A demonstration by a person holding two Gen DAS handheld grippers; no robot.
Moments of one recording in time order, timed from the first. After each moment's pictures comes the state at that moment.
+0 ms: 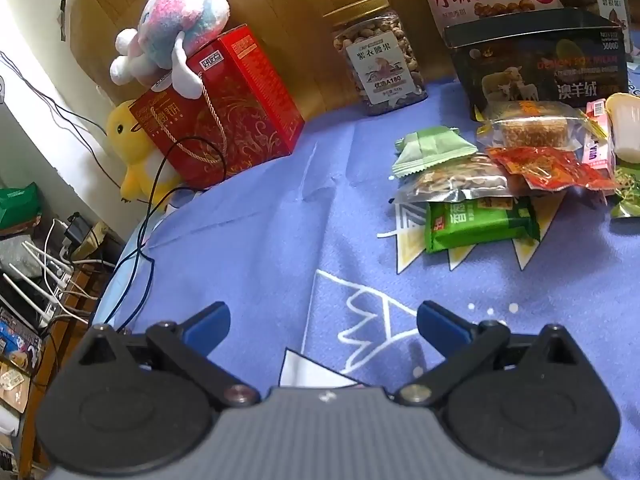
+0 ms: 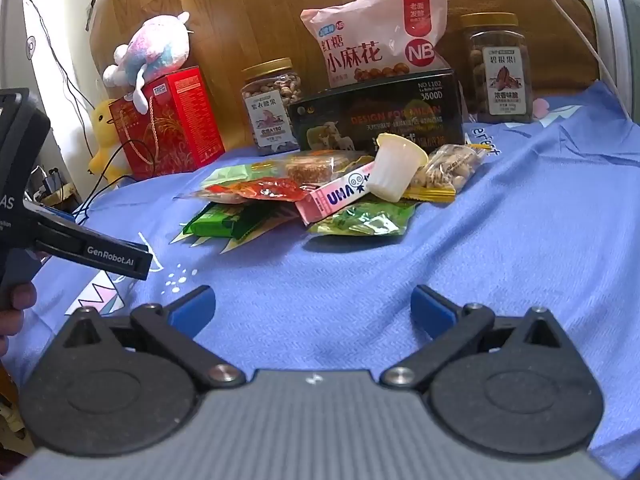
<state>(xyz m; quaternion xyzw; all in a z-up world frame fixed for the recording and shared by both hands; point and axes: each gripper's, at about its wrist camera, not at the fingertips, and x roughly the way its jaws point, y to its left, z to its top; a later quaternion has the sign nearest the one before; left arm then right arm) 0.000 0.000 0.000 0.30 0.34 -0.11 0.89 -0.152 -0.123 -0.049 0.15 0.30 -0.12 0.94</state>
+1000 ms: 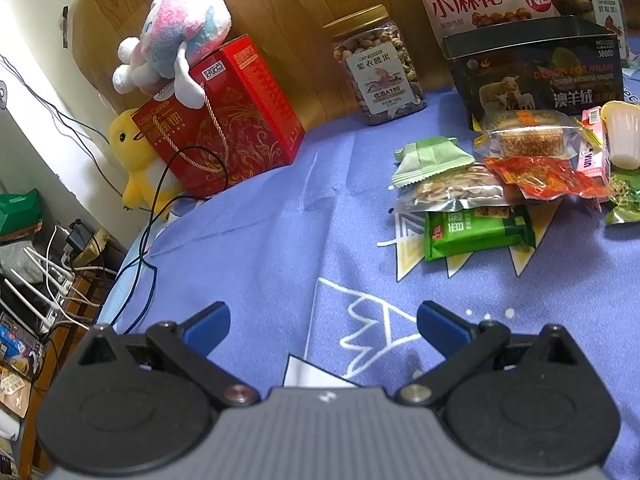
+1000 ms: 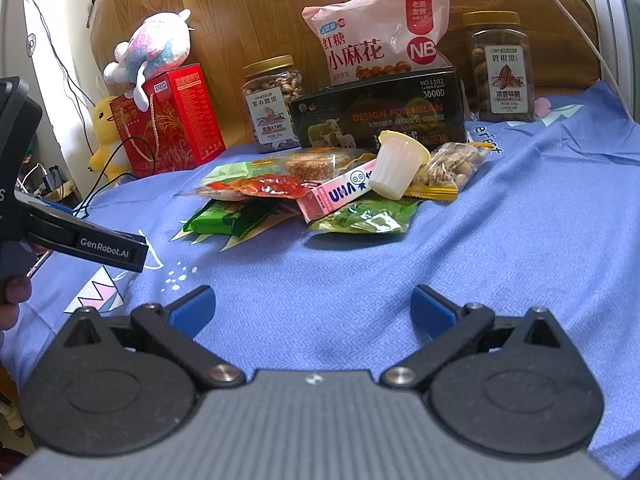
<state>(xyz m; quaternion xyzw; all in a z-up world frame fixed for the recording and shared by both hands) -0.004 0.000 0.004 0.29 0.32 -0.12 0.89 -0.152 -0.121 -0.051 0.15 0.30 -0.12 0.94</state>
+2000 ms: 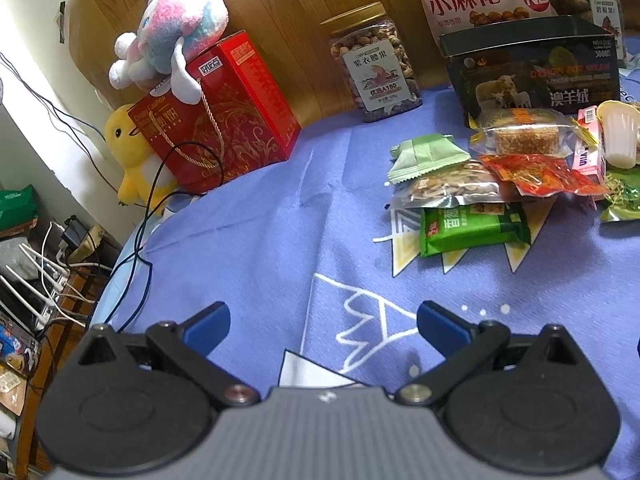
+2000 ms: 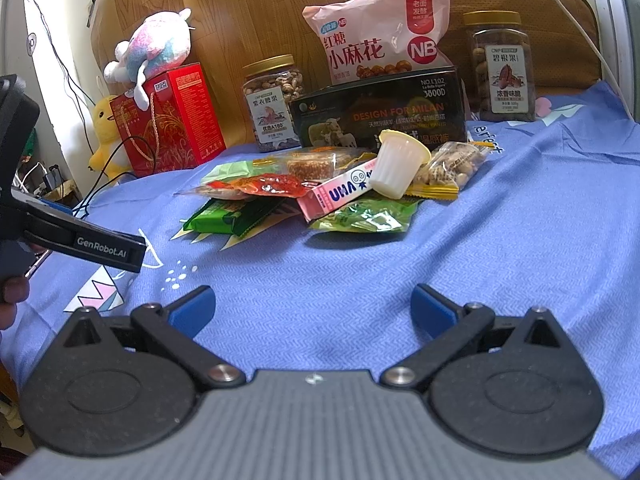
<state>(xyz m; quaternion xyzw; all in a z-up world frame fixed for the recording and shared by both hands) -0.004 0.003 0.005 0.29 0.34 -0.13 0.89 -0.152 -0.121 -0.051 0.15 0.30 -0.12 0.94</state>
